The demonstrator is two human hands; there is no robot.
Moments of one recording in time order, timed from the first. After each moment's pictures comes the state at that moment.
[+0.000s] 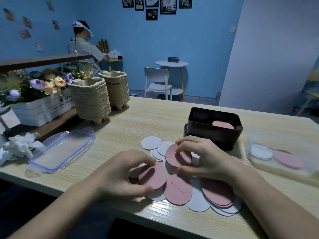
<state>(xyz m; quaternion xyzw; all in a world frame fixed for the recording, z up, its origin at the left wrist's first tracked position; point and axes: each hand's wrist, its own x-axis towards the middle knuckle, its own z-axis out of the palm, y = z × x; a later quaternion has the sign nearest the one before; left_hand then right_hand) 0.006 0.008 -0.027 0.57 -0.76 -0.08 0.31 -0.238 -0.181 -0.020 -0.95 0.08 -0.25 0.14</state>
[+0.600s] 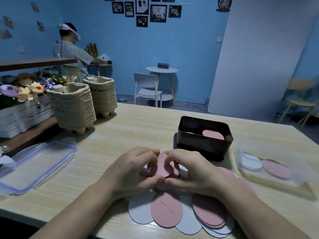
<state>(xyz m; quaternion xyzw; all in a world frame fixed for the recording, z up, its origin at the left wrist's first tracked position) -0.012 -0.065 -0.037 0.53 -0.77 0.07 0.36 -0.231 -0.181 -0.021 -0.95 0.08 -0.26 0.17</state>
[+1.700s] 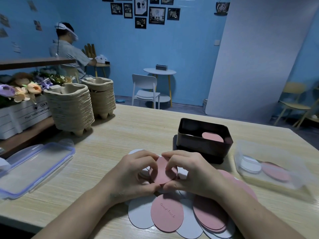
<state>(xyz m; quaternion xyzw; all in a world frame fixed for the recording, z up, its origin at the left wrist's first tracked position) -0.009 -0.066 -0.041 0.50 -0.77 -0.01 0.40 -0.226 -0.185 -0.028 -0.93 0.06 -0.30 0.19</state>
